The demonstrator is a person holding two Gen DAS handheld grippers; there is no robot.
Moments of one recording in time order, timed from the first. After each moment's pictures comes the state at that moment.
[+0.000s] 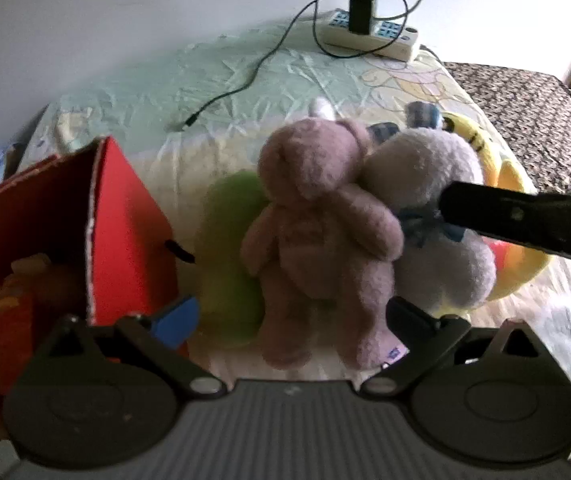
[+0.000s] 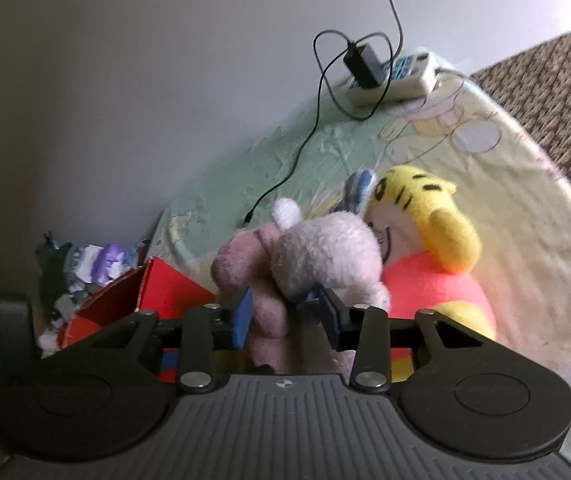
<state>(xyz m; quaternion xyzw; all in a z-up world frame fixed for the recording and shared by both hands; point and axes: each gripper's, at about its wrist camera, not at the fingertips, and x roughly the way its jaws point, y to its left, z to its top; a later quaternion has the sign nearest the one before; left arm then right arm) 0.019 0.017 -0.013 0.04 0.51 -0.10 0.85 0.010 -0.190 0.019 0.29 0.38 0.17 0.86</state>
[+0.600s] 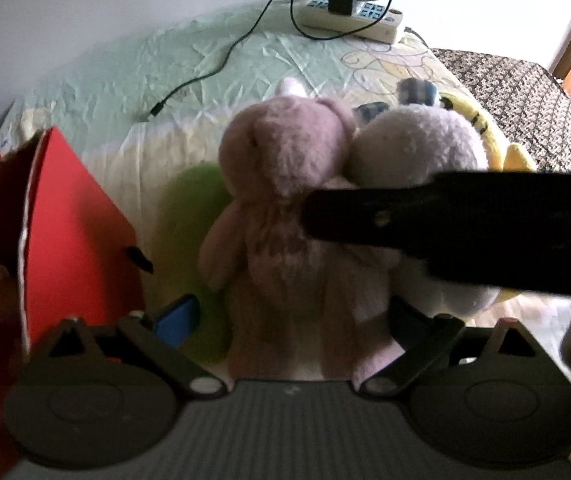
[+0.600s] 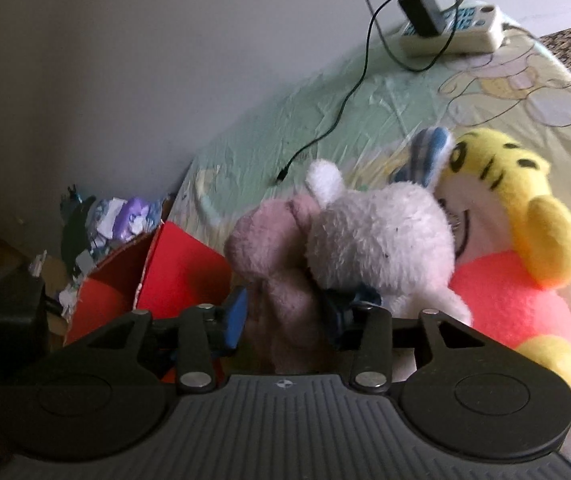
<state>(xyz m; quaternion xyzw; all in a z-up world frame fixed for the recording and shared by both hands) 0.042 0.008 -0.040 0.05 0.51 -0.10 0.85 0.055 -0.159 -0.010 0.25 0.43 0.24 0.83</state>
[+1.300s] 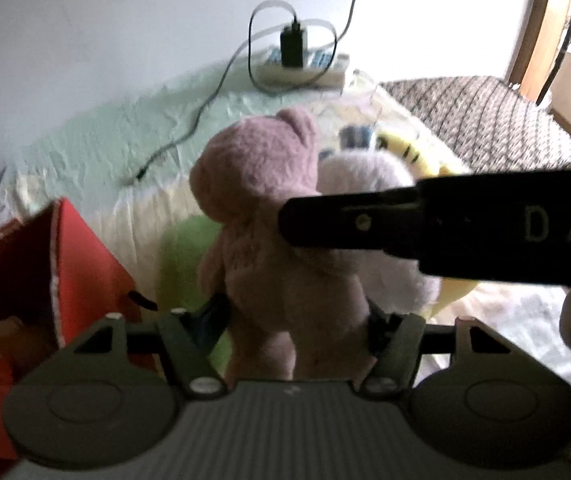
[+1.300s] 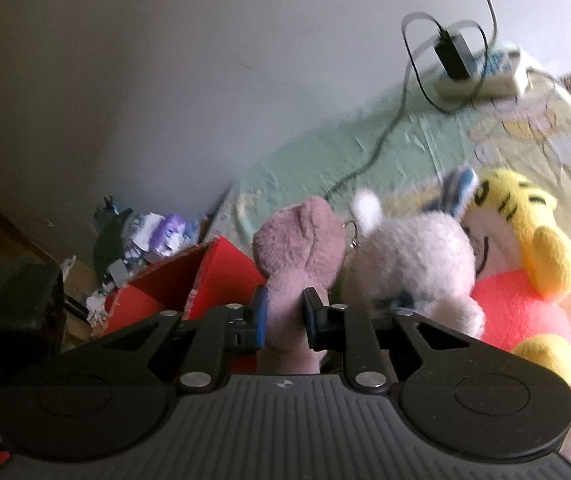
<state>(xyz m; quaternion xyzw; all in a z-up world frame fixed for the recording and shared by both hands) 0.006 0.002 0.005 0.08 0.43 -0.15 0.89 0.010 -0.165 0.034 0.25 0.34 0.28 0.86</state>
